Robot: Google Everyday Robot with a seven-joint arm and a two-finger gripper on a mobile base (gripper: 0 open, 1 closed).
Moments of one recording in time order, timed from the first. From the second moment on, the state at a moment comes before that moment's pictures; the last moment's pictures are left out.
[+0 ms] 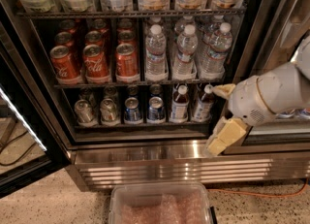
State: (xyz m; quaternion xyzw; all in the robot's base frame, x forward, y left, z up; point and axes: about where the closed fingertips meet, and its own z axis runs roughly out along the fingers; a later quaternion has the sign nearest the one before) arm 0.460 -0.150 0.829 -0.56 0.76 0.16 0.29
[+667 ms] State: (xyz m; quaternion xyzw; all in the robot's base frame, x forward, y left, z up) arm 0.475 -0.086 0.801 -0.57 0.72 0.25 0.31
